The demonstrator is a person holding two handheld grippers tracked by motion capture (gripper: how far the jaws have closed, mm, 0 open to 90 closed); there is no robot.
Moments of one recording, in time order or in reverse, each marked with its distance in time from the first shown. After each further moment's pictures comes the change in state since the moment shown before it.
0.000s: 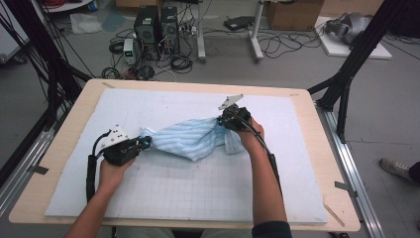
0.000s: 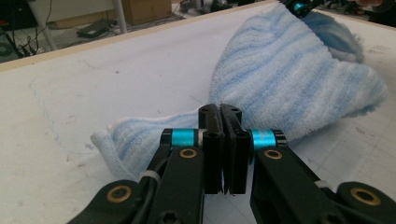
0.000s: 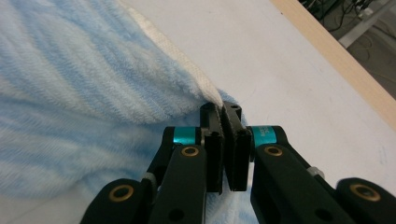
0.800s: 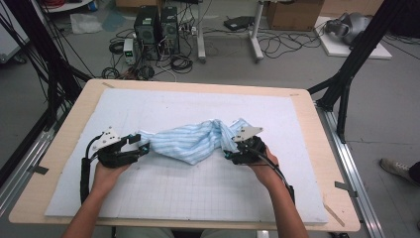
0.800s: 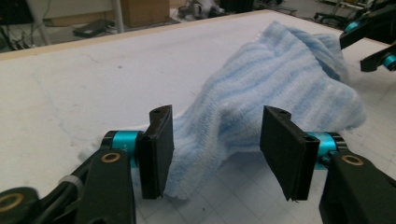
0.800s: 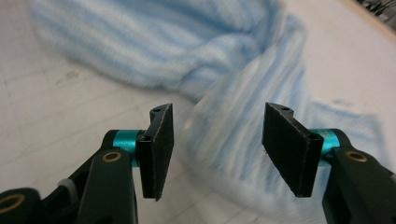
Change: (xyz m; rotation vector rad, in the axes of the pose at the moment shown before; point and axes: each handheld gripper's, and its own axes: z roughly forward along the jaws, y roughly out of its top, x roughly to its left) left arm 0.005 -0.009 -0.010 -0.023 -0.039 -0.048; right arm 0.059 -0.073 -0.054 -0.050 0.057 0.010
